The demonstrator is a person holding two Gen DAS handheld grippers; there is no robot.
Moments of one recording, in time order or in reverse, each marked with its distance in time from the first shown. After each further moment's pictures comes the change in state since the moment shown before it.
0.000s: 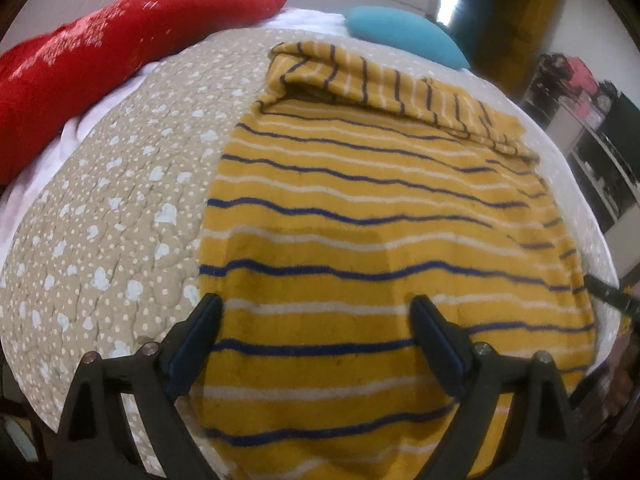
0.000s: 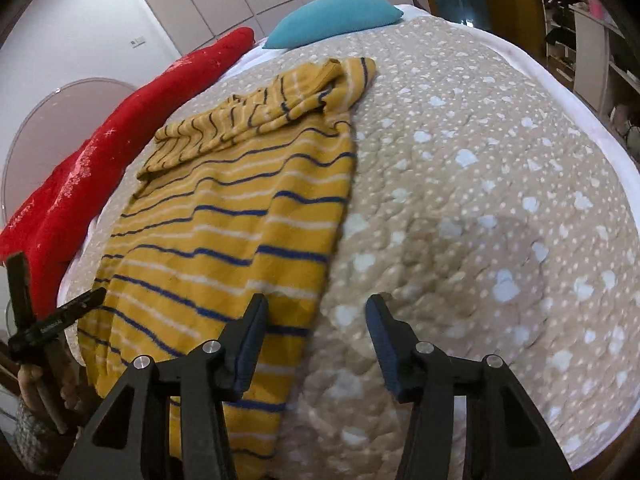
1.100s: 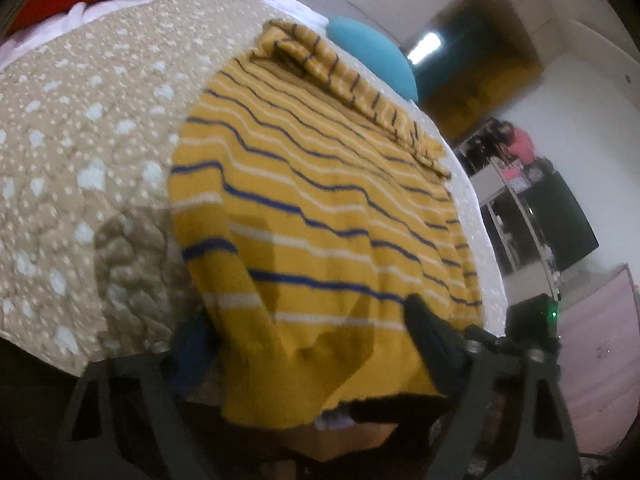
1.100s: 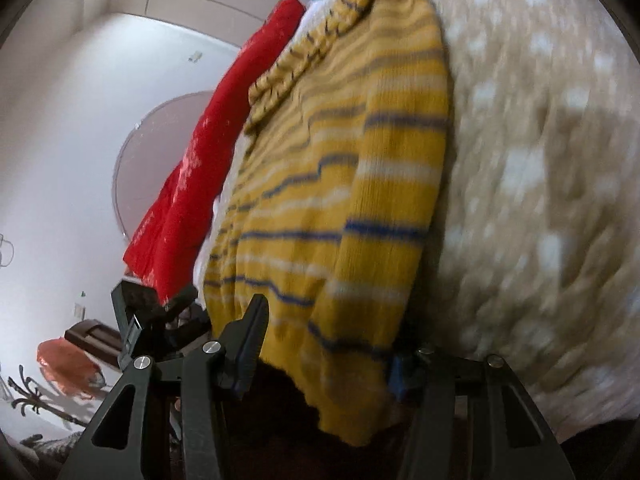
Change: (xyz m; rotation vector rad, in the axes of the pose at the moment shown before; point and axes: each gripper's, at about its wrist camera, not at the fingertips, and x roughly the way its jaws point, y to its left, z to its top) left arm -0.030 0.031 -0.065 -0.280 0.024 -0.418; right arm 0.031 0.026 -0.079 0.236 0.175 0.546
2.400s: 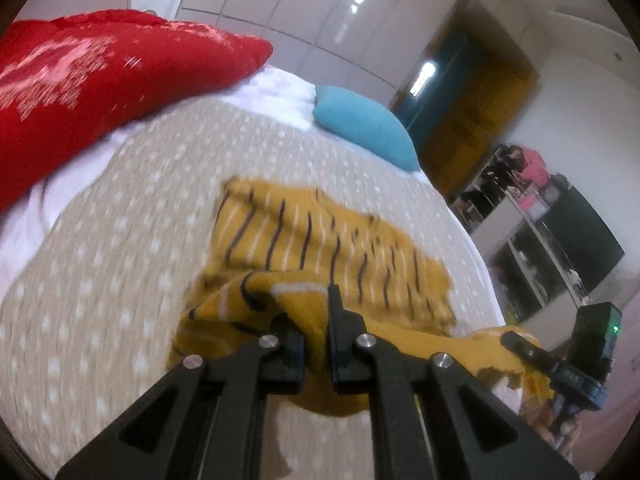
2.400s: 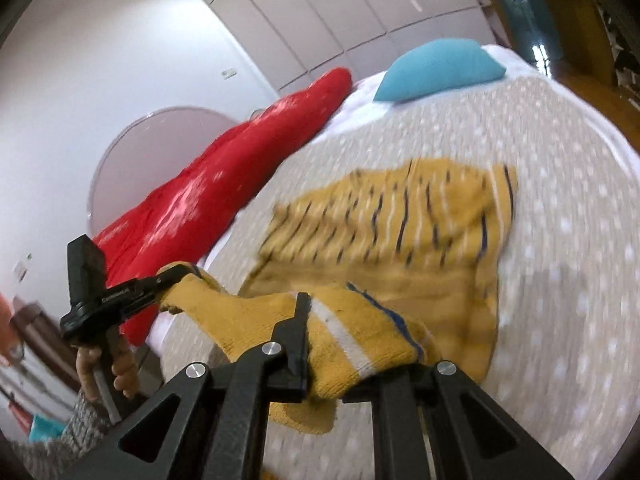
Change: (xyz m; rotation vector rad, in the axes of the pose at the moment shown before) left arm -0.007 -0.074 0.190 0.119 -0.207 0.118; right arm -0.027 0.124 0.146 -0.369 -0.240 -0.216
